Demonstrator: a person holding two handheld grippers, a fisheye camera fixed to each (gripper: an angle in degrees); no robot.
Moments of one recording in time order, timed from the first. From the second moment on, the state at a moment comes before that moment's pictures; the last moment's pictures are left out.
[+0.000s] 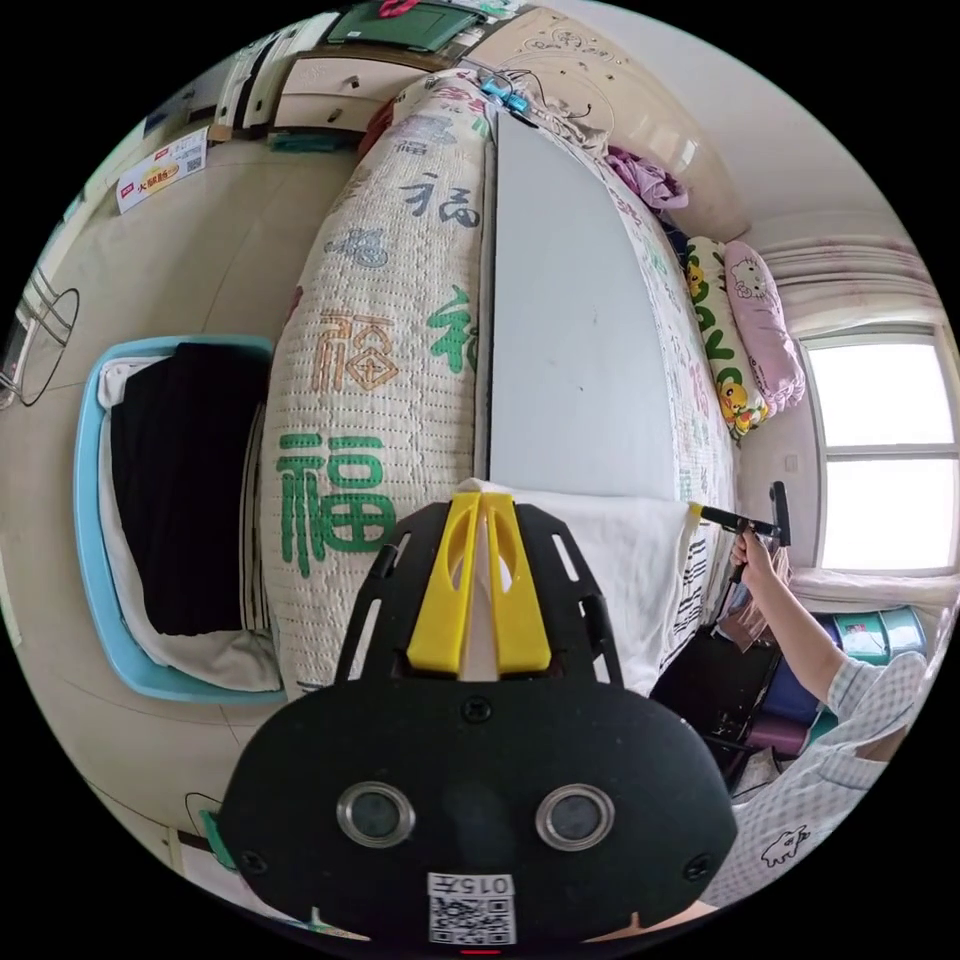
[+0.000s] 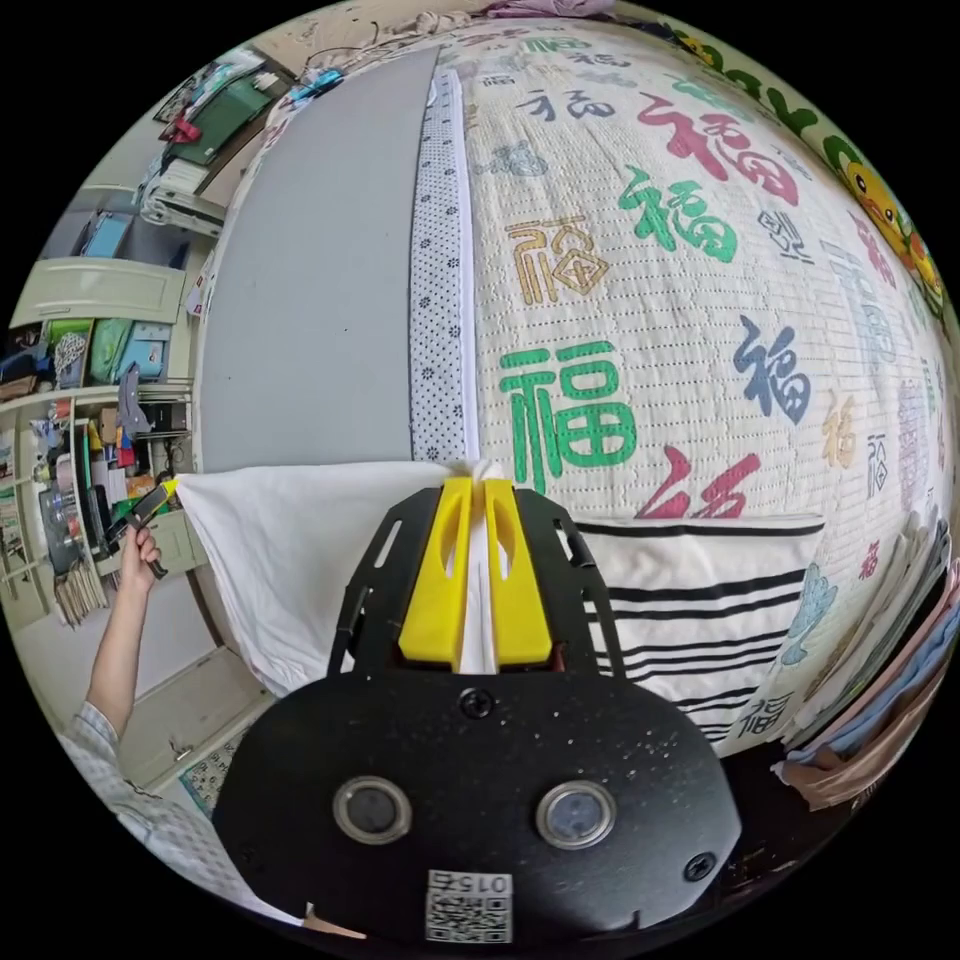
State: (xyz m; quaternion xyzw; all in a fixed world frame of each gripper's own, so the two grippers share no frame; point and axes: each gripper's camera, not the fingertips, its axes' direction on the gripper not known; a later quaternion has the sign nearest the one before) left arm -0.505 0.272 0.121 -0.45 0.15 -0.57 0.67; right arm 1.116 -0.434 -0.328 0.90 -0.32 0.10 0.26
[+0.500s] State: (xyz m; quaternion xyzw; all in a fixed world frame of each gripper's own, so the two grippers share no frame) left arm -0.489 0.298 0.102 -0.44 0.18 -0.56 0.68; right arm 0.782 -0.603 -0.400 0.97 -0.01 0.09 0.25
